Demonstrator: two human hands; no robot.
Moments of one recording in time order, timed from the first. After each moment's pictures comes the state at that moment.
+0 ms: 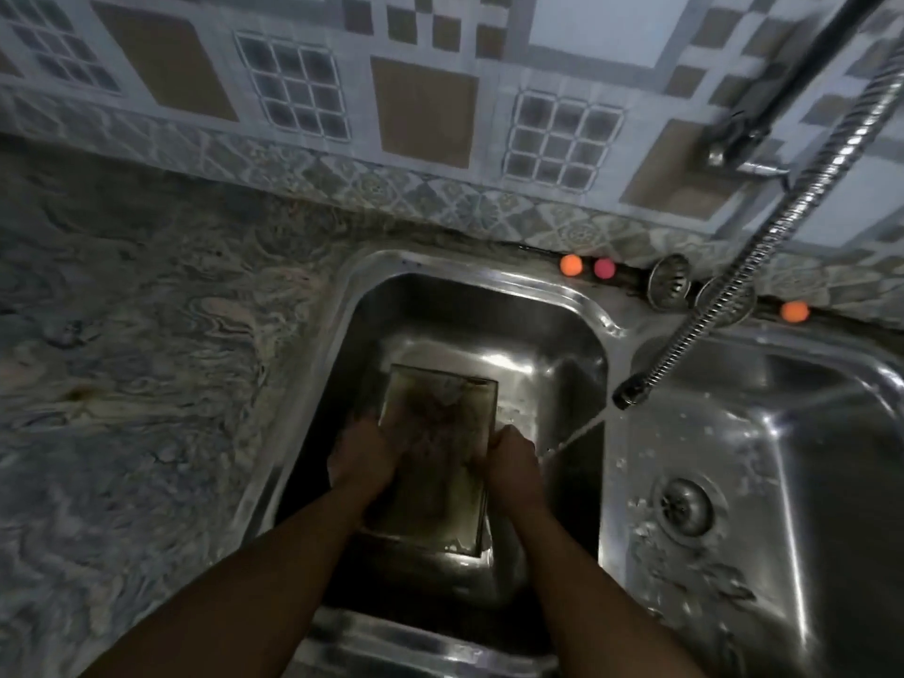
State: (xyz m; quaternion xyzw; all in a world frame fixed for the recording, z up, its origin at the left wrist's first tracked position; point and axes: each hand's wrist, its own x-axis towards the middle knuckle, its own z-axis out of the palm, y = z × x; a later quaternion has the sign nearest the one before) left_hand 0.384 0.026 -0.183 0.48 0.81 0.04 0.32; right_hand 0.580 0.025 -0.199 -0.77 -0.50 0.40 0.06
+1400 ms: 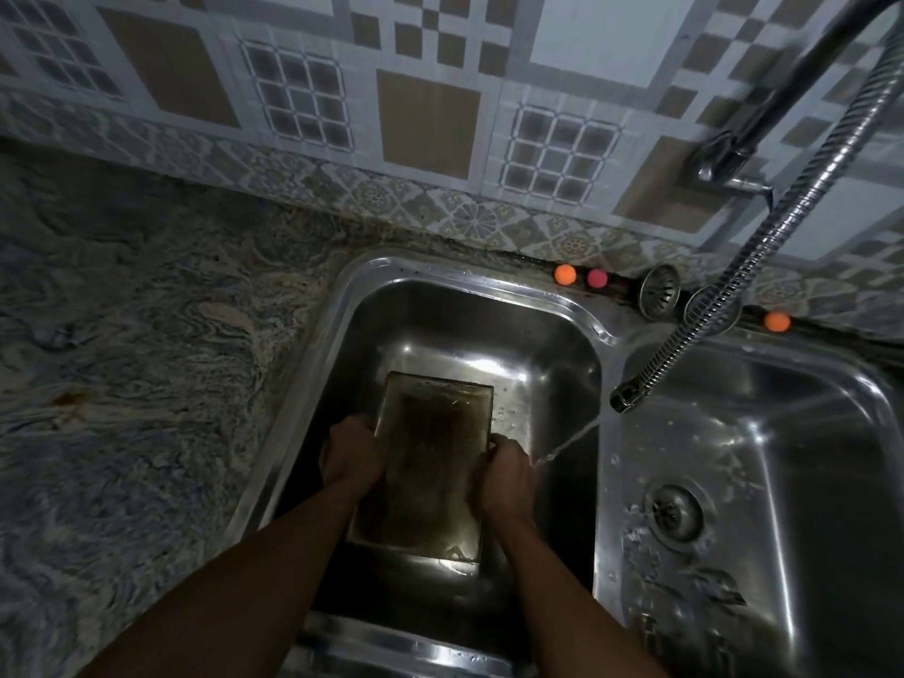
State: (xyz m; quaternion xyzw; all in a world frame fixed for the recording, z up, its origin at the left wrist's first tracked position) left_hand 0.374 0.033 -0.190 0.45 0.82 0.10 0.34; right_hand 0.567 0.014 -0.207 -0.79 -0.50 0.32 0.12
